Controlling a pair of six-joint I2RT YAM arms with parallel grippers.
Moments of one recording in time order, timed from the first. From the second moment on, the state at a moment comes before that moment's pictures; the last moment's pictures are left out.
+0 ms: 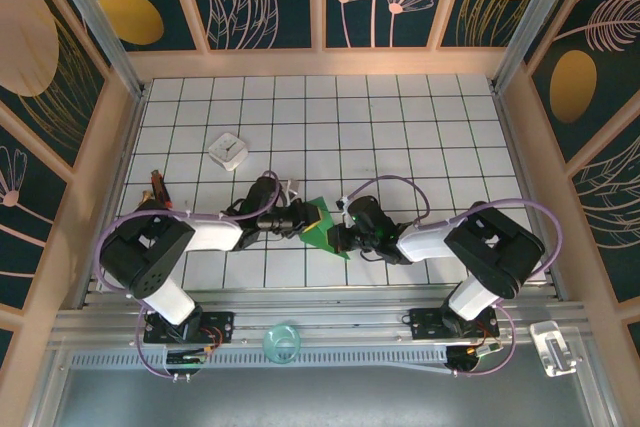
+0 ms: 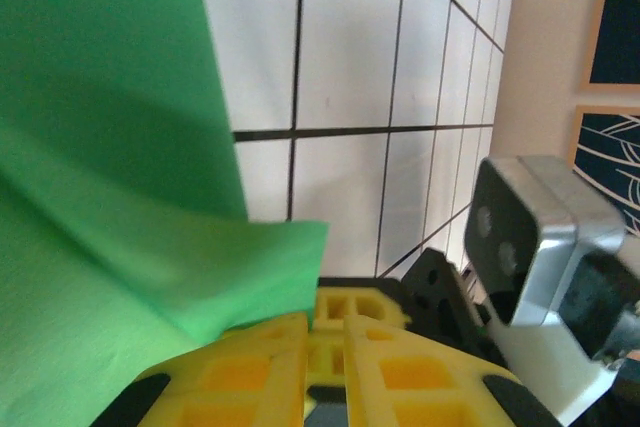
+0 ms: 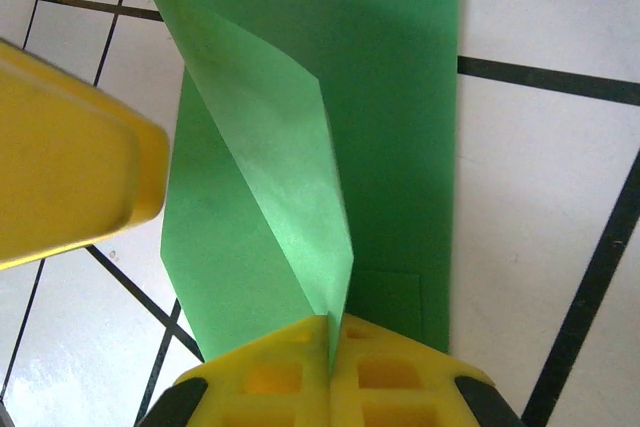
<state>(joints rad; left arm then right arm) -0.67 1.63 0.57 0.45 0.52 -1.16 0.85 1.58 0.48 0.35 -0.21 0.63</state>
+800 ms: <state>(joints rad) -0.65 1.79 0.66 0.46 0.52 -1.12 0.85 1.59 0.49 0.34 -0.22 0.63</state>
